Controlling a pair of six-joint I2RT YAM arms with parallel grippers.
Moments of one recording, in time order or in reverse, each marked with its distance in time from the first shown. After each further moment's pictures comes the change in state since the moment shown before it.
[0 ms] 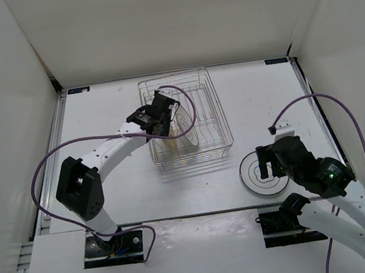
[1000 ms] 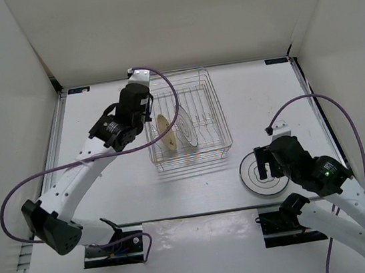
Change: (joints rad) left arm -0.003 -0.293 0.079 -0.005 -0.092 0.080; right arm 0.000 0.024 -0.010 0.005 -0.010 -0.010
